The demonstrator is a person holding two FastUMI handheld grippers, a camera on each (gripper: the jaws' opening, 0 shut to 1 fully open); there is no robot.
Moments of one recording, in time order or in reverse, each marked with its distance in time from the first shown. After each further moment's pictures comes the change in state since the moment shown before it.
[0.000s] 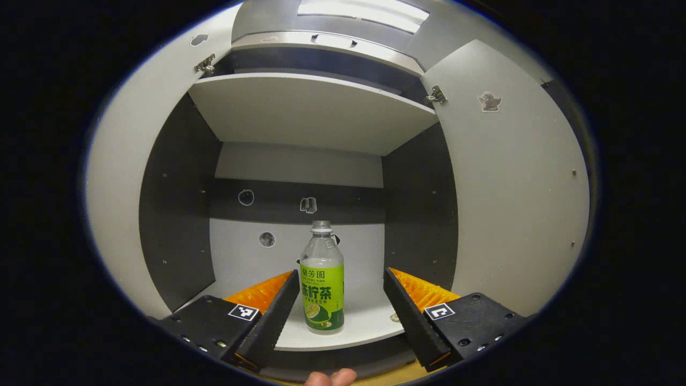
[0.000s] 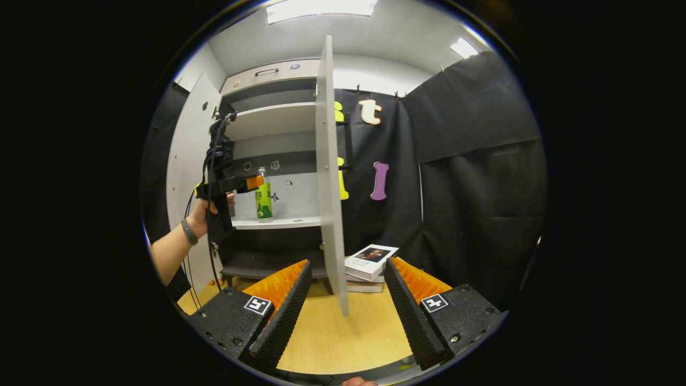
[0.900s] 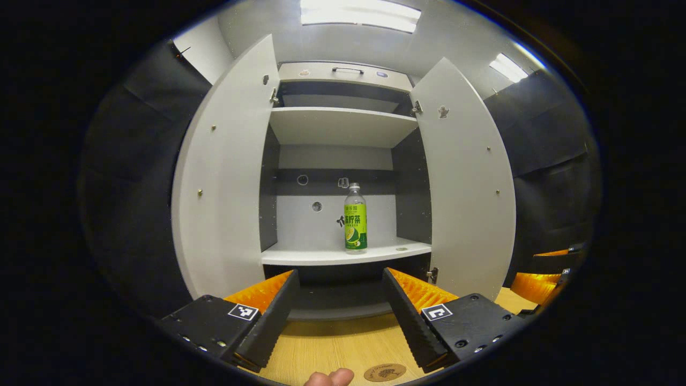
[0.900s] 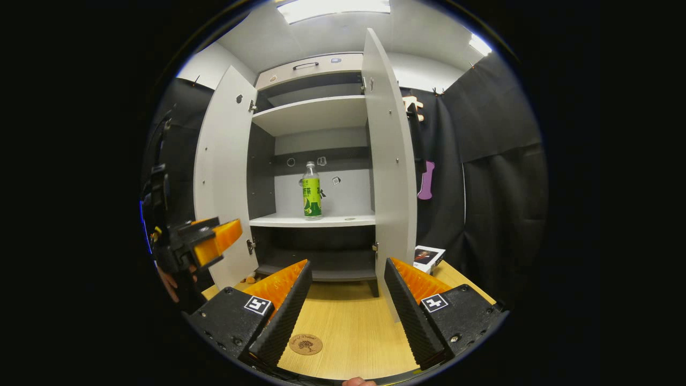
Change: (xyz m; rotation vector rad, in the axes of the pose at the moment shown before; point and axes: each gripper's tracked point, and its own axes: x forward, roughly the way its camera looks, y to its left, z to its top) left arm -0.241 -0.004 -0.039 0.046 0.044 0.107; right arm 0.015 0.094 -0.015 -0.028 0.026 0.275
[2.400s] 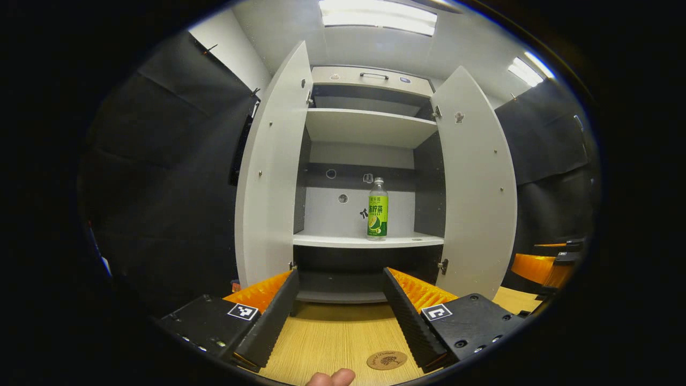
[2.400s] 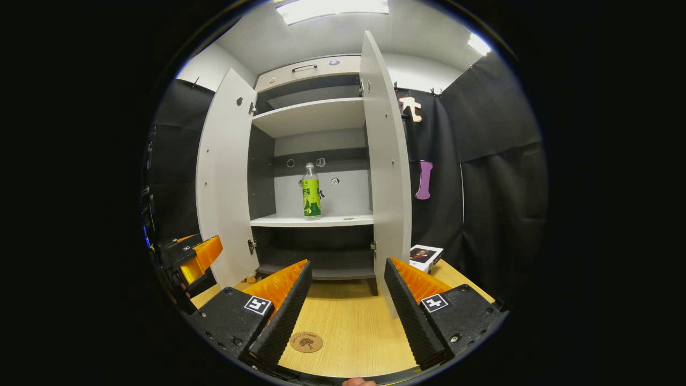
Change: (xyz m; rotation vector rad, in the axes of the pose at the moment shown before) left arm -0.084 0.029 -0.029 -0.059 0.013 0.166; right arm -0.012 0.005 -0.002 0.008 0.001 0.007
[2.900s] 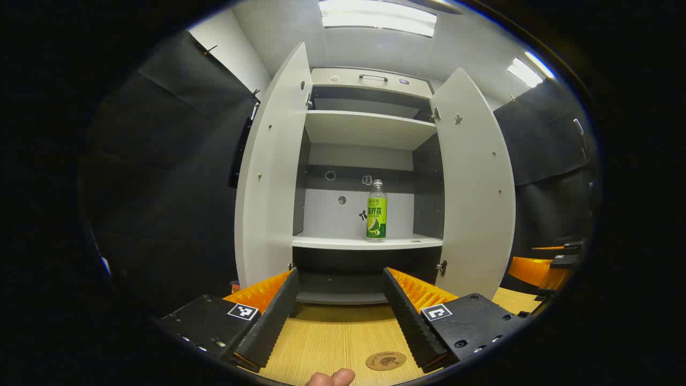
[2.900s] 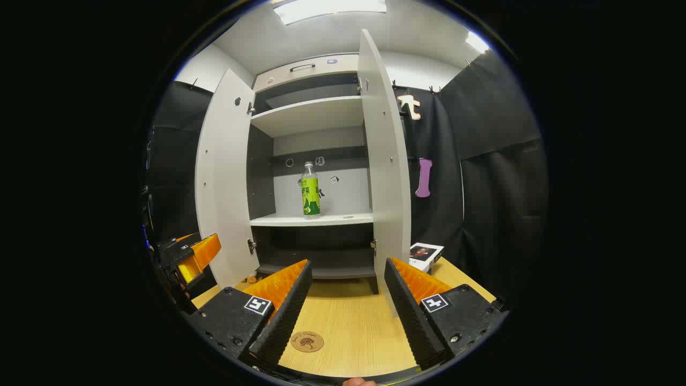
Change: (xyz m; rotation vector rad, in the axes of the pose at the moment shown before) left arm -0.003 -0.002 0.002 -0.004 -0.007 0.000; right arm 0.001 -0.001 -0.001 0.006 0.008 -0.004
